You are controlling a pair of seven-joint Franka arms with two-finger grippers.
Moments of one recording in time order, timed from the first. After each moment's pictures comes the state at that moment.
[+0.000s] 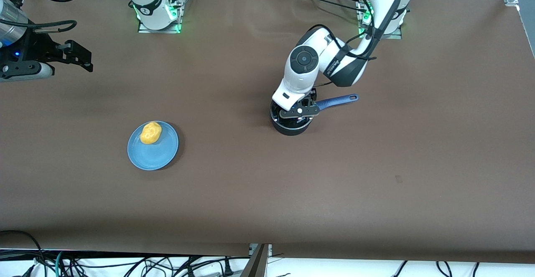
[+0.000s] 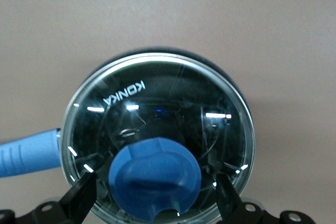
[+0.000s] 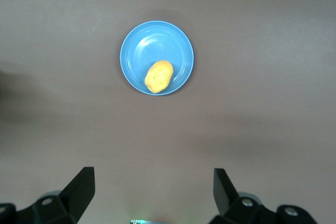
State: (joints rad) left arm -0.58 0.49 -0.15 -1.76 -0.03 2.17 -0.82; right arm 0.08 0.01 0.01 -1.56 -0.02 1.51 -0.02
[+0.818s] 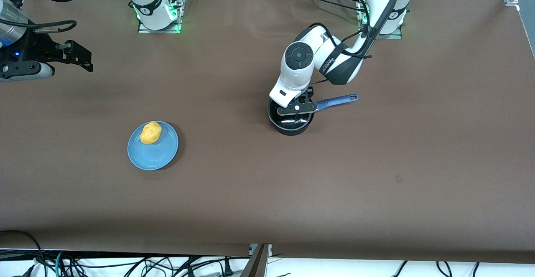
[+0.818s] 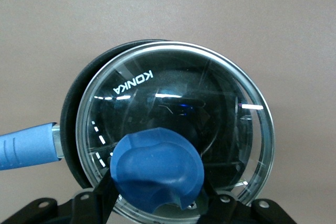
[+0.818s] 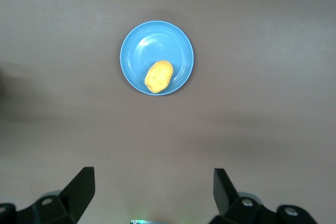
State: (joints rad) left arm -0.59 0.49 -0.16 -1.77 0.00 2.17 -0.86; right arm 0.08 0.01 0.01 -1.56 -0.02 1.51 -0.02
